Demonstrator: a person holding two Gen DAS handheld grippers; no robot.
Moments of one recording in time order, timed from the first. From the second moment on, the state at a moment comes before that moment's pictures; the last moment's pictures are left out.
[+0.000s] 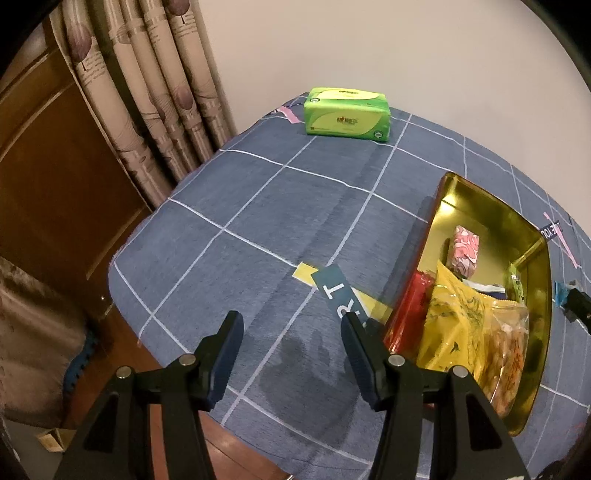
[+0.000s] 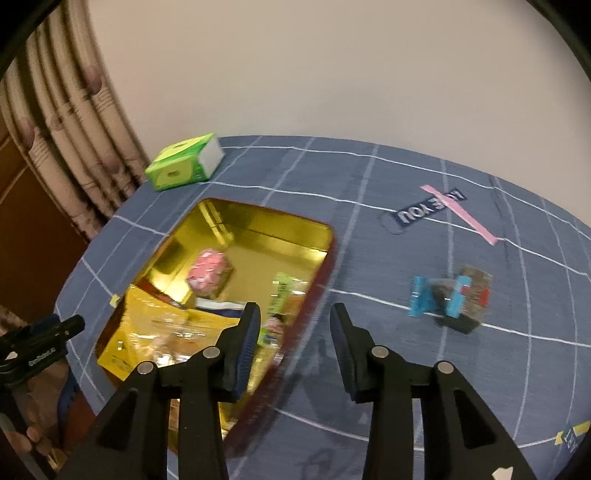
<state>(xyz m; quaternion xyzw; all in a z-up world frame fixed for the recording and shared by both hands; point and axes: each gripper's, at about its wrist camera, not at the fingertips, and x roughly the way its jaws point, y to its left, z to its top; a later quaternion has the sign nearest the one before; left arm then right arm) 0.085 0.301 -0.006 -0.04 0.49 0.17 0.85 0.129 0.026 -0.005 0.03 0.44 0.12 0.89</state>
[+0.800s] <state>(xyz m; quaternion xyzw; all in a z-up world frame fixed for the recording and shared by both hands) 0.088 0.295 -0.013 -0.03 0.50 0.17 0.85 0.124 -0.130 -0.039 0.08 0.45 0.00 0.89</state>
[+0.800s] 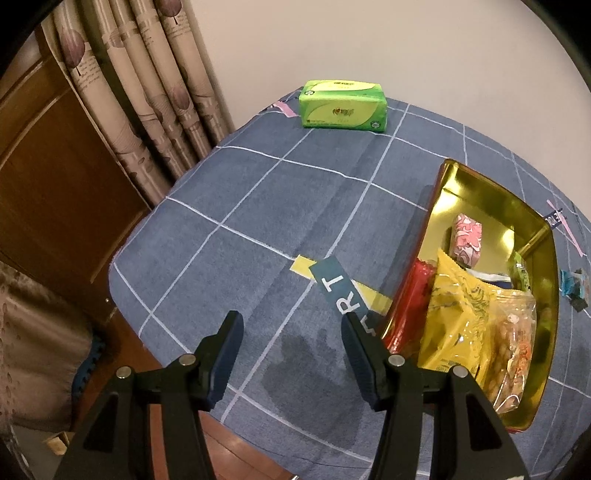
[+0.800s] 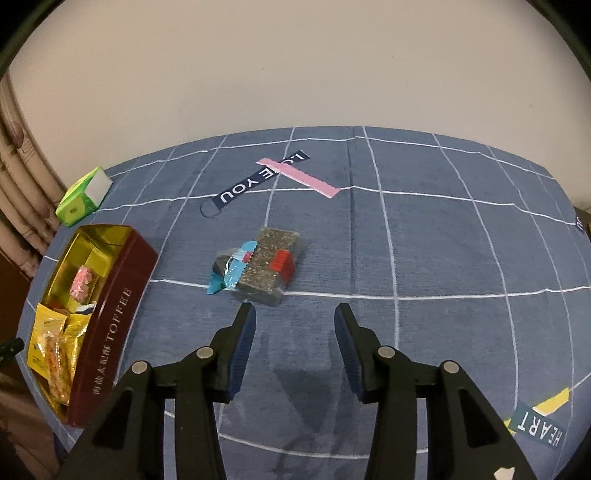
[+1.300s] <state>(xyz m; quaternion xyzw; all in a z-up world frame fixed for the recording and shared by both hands) 0.091 0.296 -0.022 -0.03 0.52 0.17 0.84 0.156 -0.101 -0.071 0.07 0.47 0.01 0.88</state>
